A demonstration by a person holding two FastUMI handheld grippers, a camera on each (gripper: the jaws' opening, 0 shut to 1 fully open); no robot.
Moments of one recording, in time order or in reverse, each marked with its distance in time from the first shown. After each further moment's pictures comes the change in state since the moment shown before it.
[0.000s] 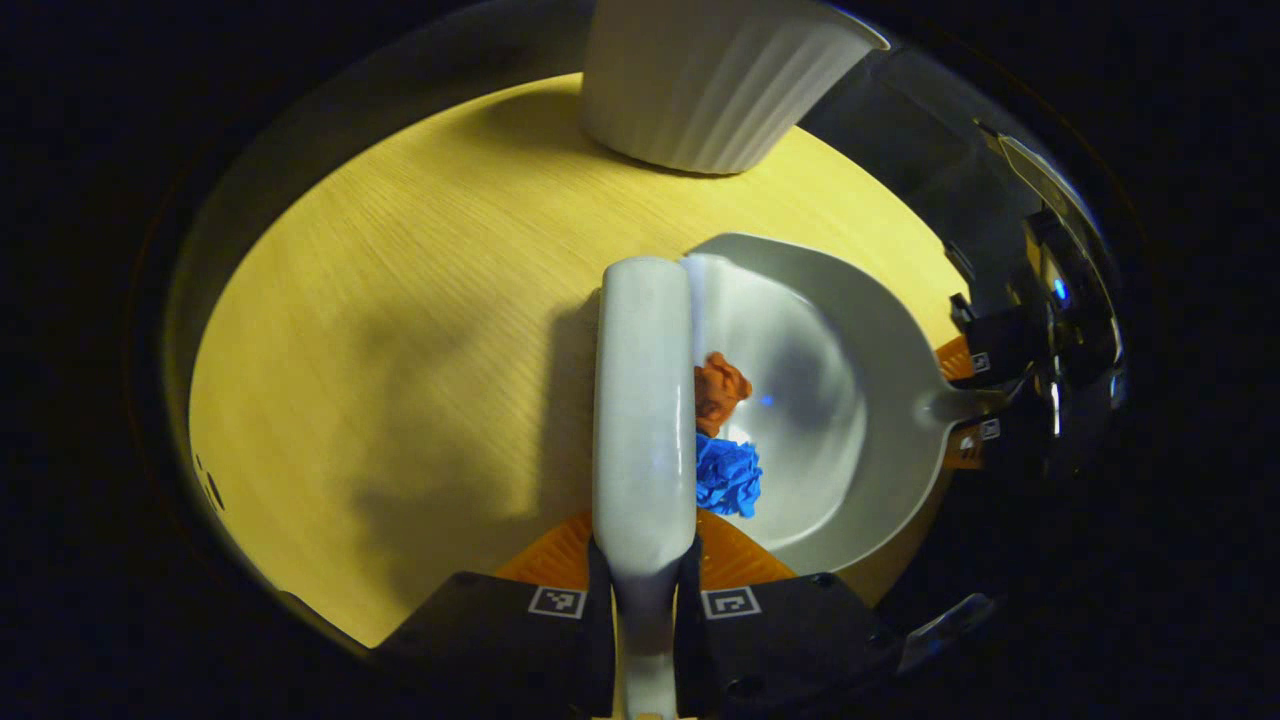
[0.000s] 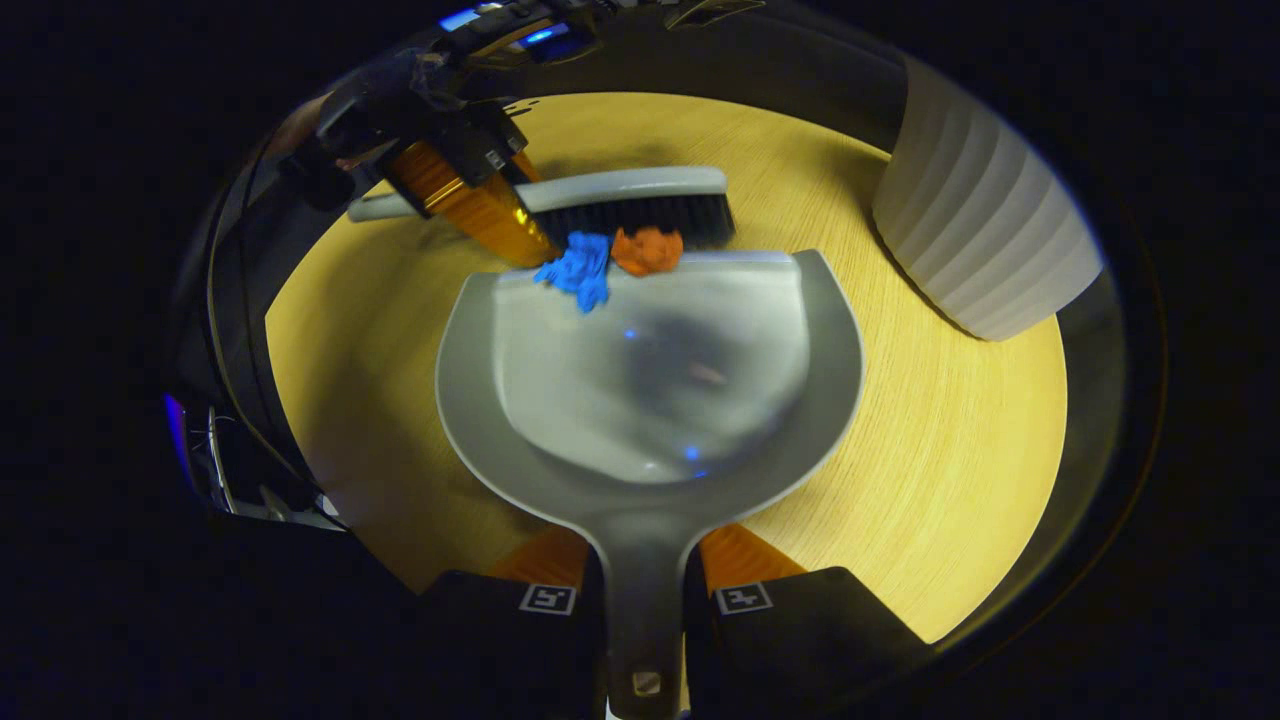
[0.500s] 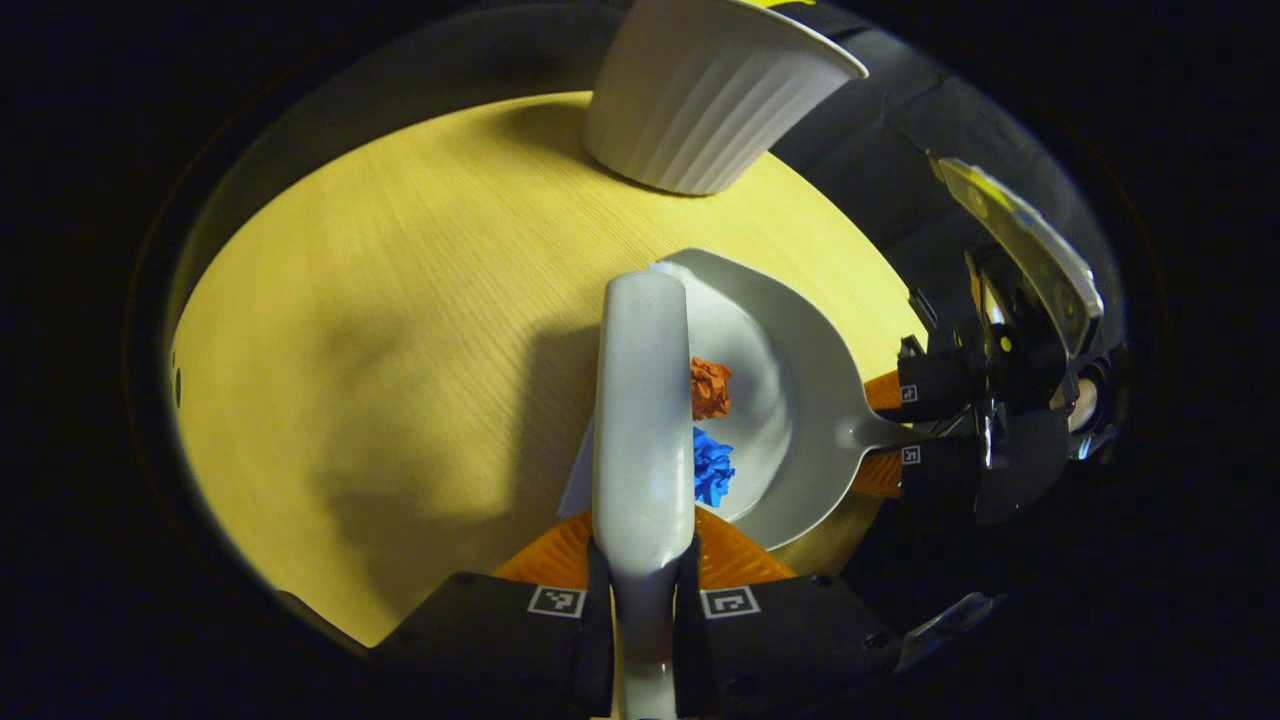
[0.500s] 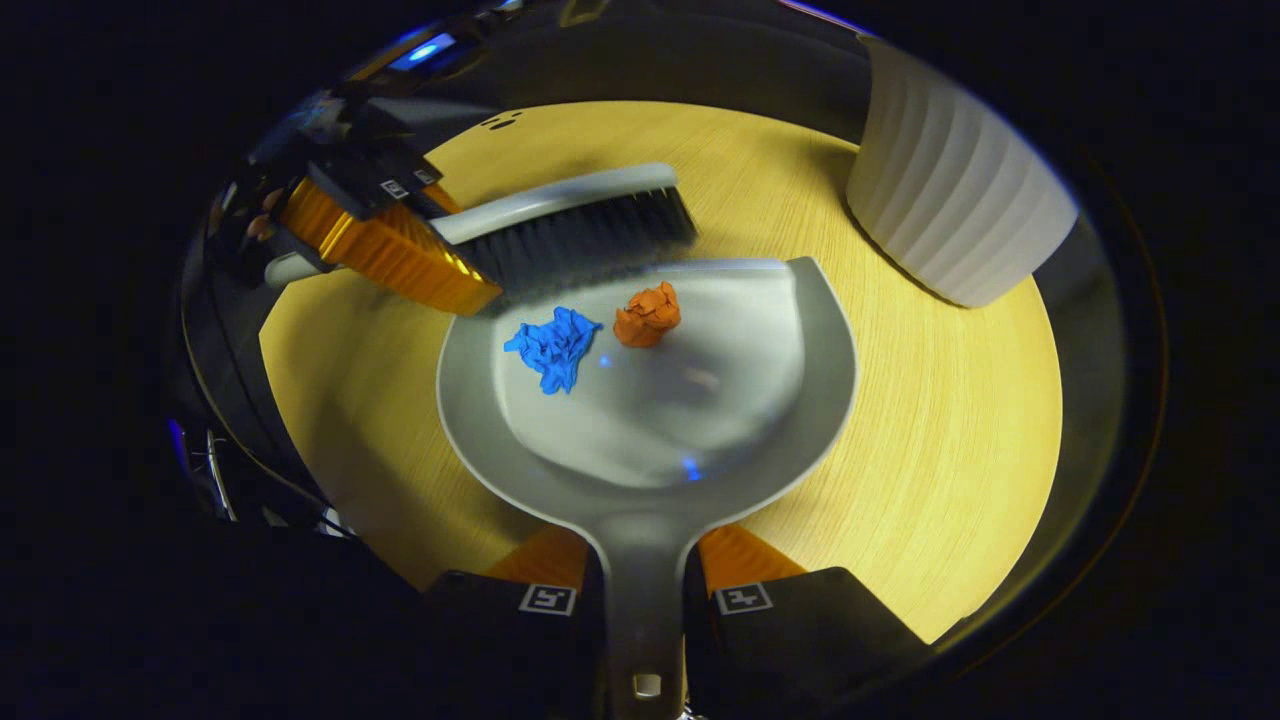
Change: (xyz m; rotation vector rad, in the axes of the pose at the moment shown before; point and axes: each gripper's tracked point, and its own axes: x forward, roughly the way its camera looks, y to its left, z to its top) left arm -0.022 -0.037 -0.027 -0.182 -0.165 0.008; right arm 0.002 0.002 0.002 0.067 -0.037 -0.038
